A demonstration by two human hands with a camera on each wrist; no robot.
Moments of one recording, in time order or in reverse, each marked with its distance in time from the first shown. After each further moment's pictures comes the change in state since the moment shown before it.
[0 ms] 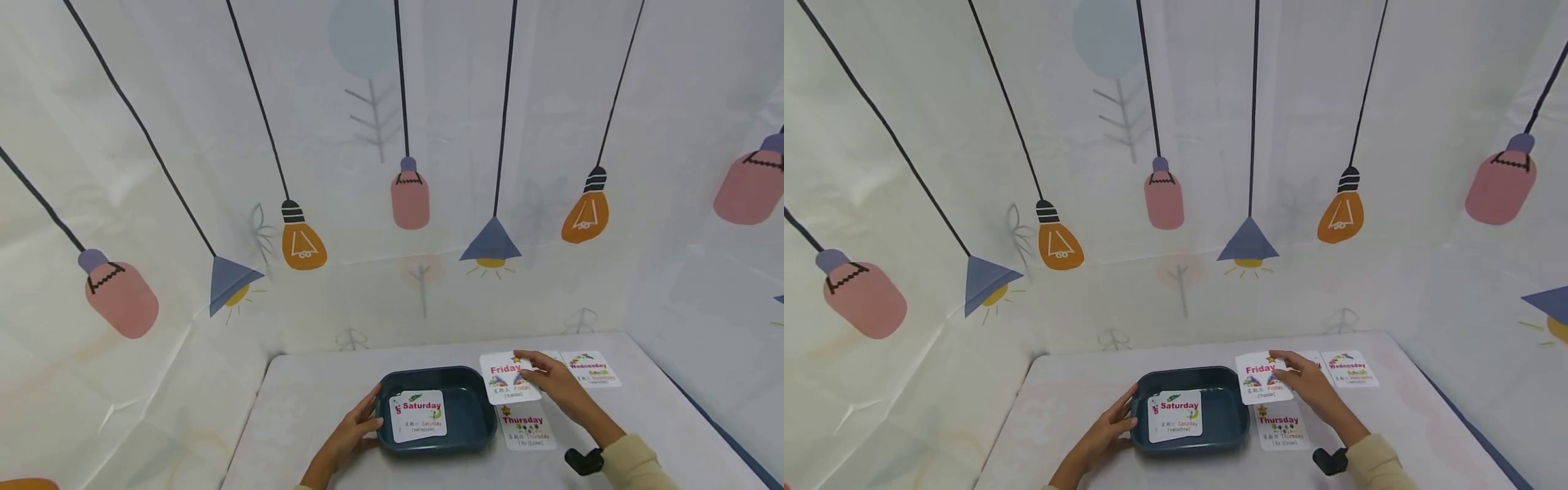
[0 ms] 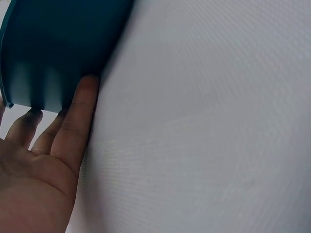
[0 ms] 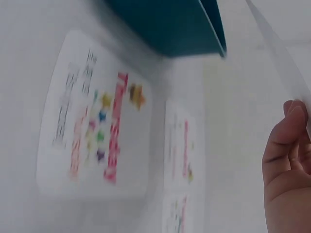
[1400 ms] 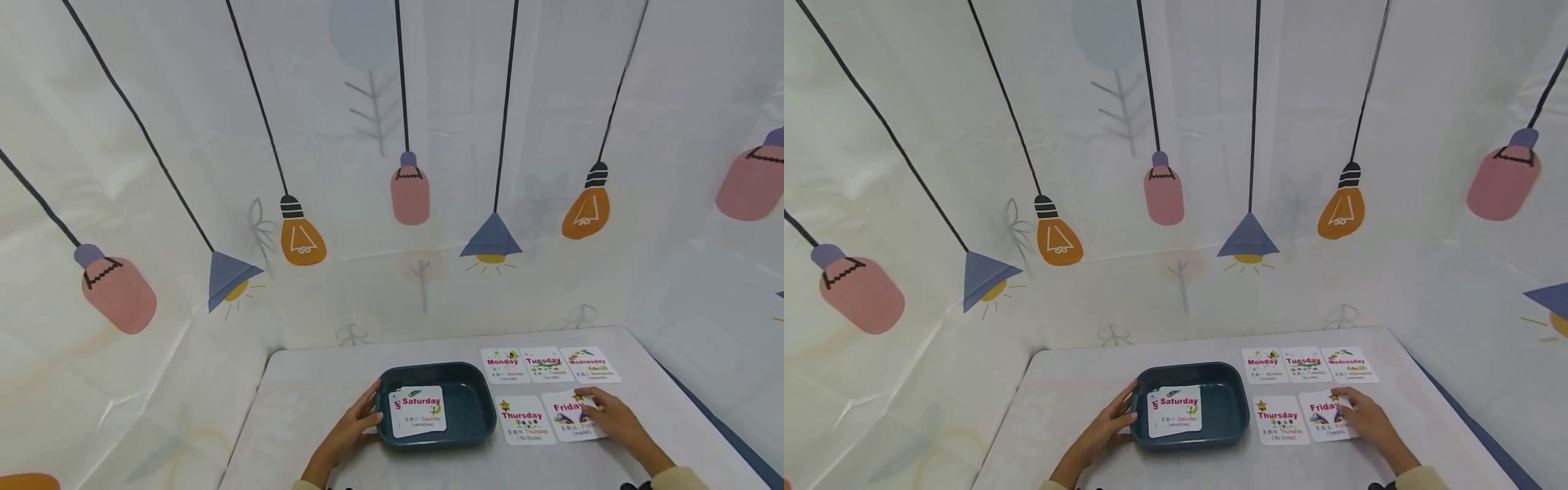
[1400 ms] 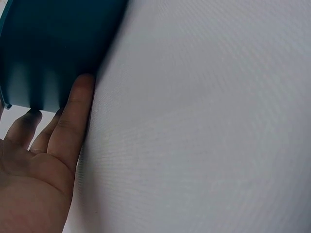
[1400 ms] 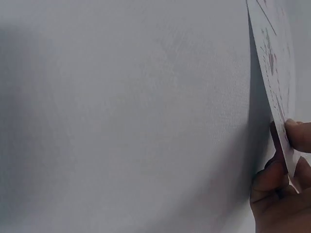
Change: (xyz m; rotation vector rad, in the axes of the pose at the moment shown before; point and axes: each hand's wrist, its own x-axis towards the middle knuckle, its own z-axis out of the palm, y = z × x) left_hand -0.001 -0.002 -0.001 0.013 -0.010 0.018; right_hand -0.033 0.108 -0.058 -0.405 0.088 0.266
